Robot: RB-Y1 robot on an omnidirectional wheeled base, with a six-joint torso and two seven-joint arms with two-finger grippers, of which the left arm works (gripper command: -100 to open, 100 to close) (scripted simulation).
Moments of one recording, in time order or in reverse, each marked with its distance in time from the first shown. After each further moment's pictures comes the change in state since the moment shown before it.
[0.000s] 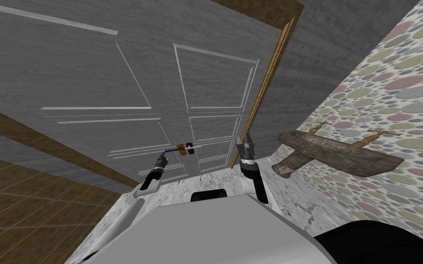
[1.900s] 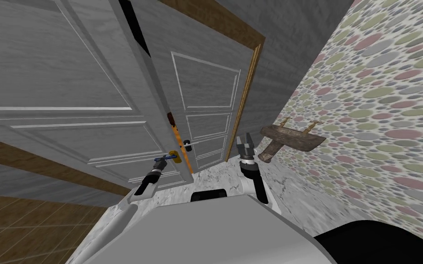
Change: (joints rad) arm 0.058 0.068 -0.069 -0.026 0.010 -0.063 0.077
